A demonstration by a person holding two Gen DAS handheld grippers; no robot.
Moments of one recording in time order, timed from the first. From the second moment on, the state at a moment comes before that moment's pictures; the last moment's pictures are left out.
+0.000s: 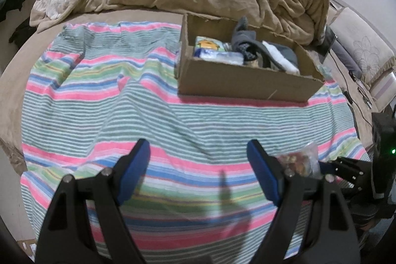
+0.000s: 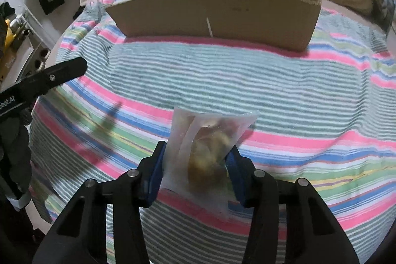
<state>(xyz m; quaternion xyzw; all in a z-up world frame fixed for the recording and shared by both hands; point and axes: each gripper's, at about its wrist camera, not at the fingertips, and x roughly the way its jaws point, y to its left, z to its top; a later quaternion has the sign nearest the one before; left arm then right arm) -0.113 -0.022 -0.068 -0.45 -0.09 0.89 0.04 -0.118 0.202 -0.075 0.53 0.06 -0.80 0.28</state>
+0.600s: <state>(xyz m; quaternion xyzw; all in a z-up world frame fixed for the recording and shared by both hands) -0.136 -0.006 -0.026 -0.41 -0.07 0.91 0.05 -0.147 0.222 -0.004 0.44 0.06 -0.86 0.25</state>
